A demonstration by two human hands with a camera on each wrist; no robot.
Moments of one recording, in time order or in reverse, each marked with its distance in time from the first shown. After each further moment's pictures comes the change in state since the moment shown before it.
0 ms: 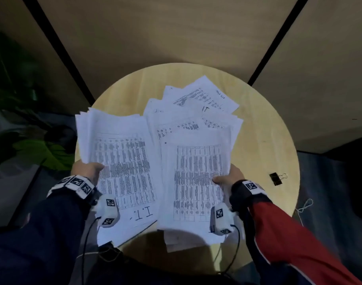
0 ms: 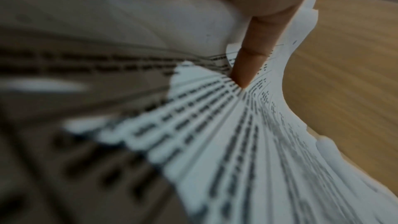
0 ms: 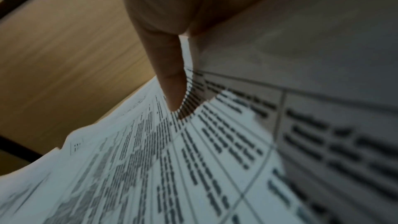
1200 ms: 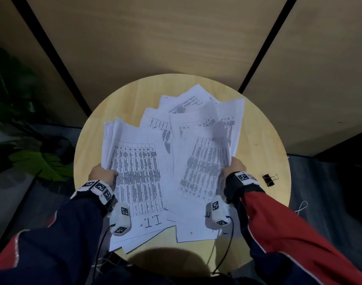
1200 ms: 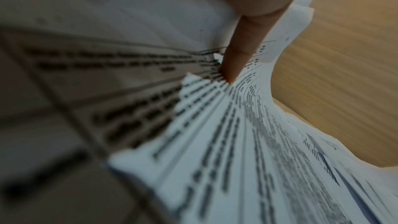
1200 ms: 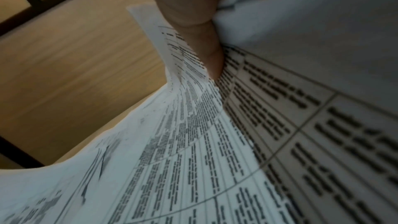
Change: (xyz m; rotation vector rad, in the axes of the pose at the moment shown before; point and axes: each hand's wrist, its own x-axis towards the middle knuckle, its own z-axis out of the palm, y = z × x) left_hand -0.033 0.012 0.031 0.148 -0.023 0.129; right_hand -0.002 -0.027 -0.021 -0.246 0.255 -0.058
